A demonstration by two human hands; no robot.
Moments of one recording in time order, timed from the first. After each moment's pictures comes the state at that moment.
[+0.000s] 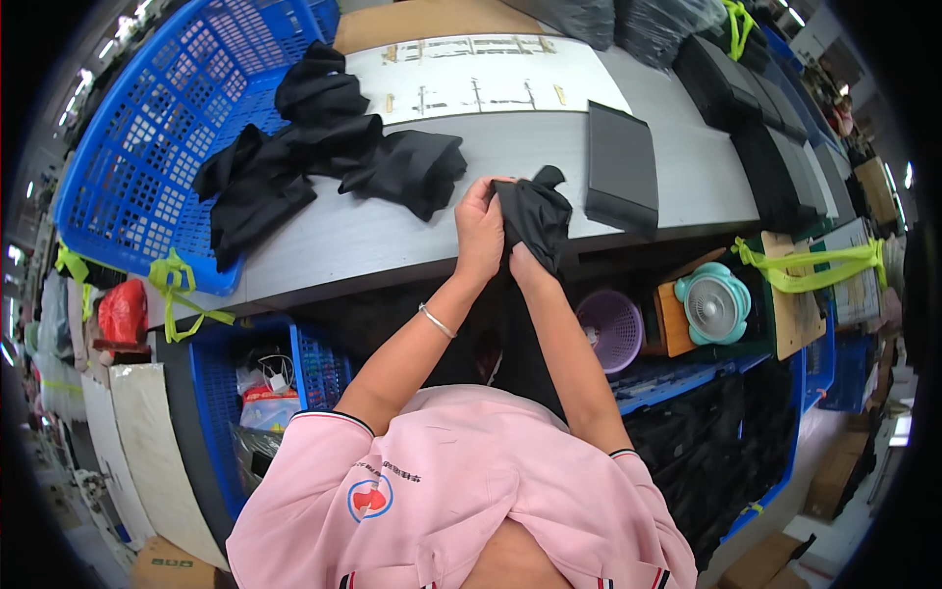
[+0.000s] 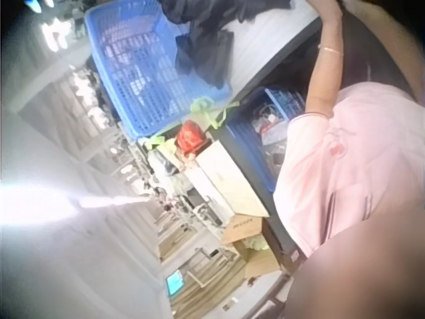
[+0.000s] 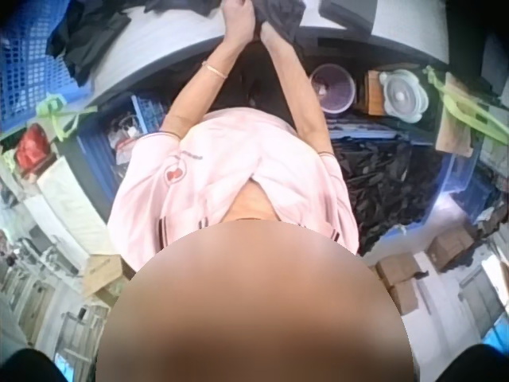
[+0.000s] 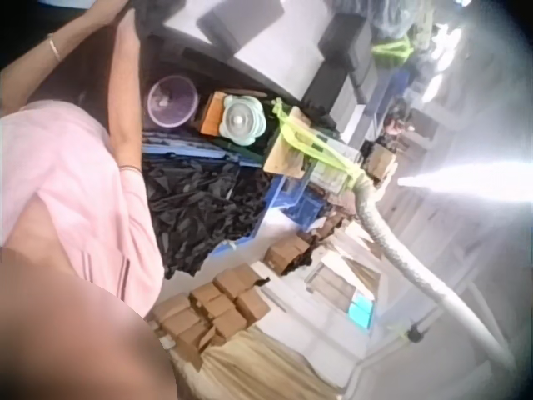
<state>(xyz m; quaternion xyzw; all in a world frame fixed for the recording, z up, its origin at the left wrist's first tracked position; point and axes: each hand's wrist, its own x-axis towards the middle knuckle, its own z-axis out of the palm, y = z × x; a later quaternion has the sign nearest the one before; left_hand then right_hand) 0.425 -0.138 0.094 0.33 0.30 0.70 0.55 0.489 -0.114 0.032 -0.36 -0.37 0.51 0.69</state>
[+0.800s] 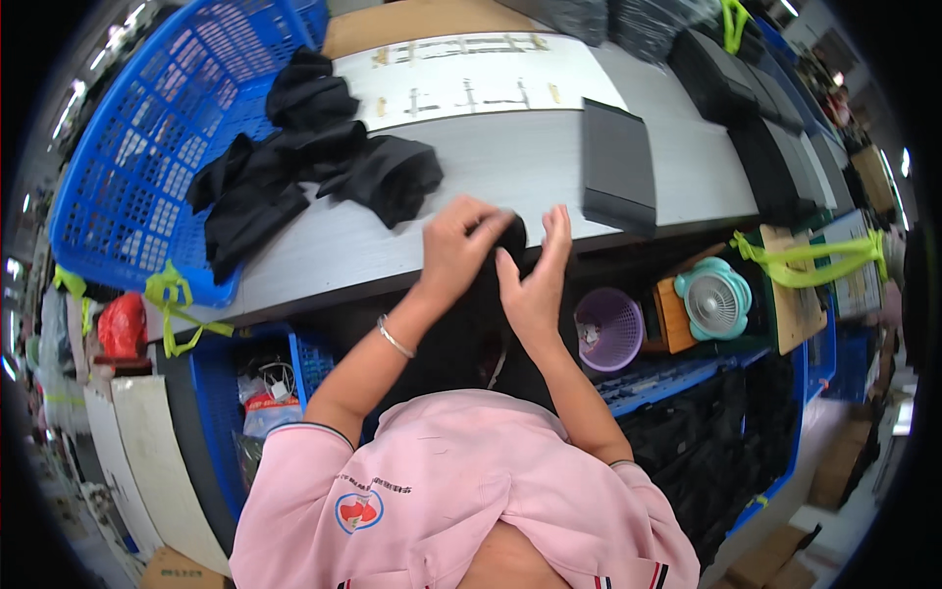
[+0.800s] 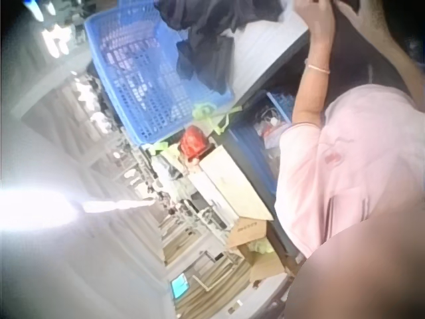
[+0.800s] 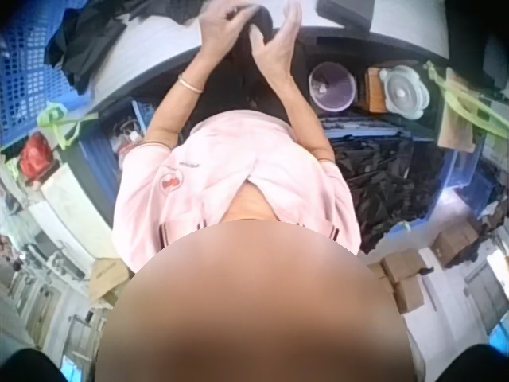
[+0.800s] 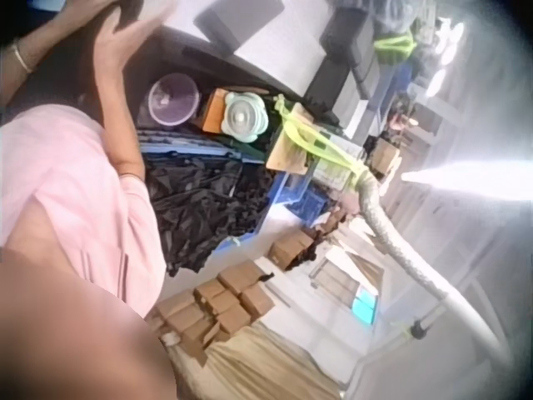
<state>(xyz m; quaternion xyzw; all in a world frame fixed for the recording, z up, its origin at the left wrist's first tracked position) 0.378 -0.166 0.123 0.63 0.48 0.55 0.25 0.508 -0.203 0.101 -0.52 -0.63 0.22 0.54</state>
